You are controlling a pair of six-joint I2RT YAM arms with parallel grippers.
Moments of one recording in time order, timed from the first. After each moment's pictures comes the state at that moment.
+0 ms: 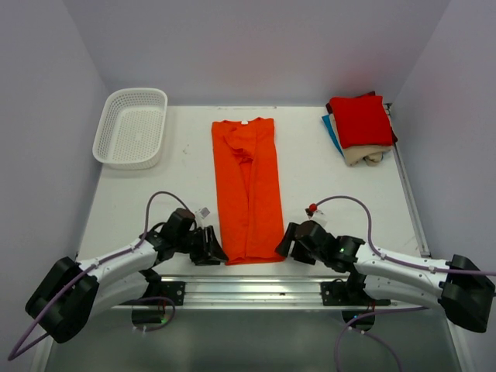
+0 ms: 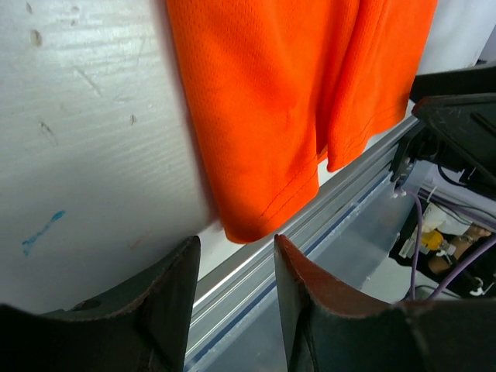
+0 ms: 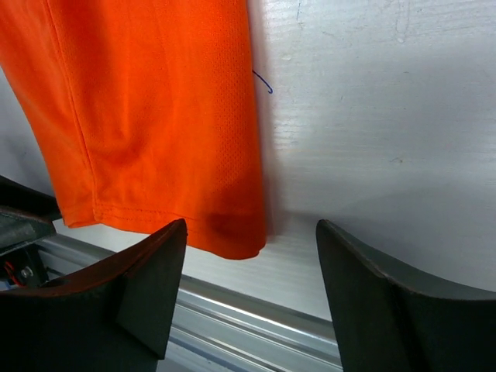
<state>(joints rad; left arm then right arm) -0.59 1.00 0.22 -0.15 0.53 -0.88 1.01 0.92 0.35 -0.35 0.21 1.19</state>
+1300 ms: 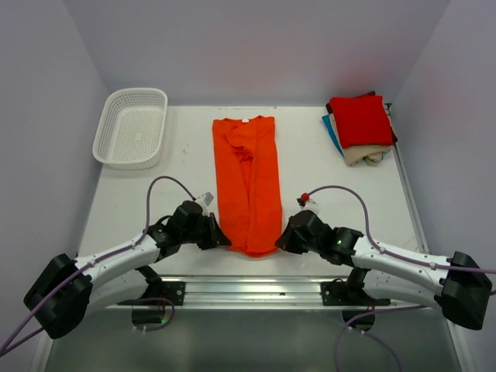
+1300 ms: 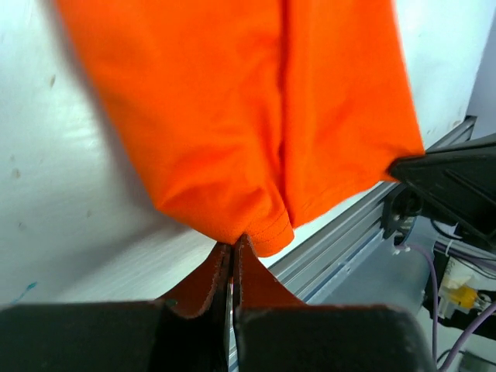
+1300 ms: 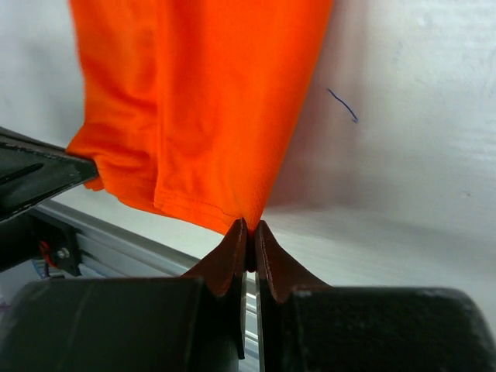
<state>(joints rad) -0.70 1.04 0.30 -0.06 0.30 -0.94 0.99 0.97 0.44 -0.33 0.16 1.10</state>
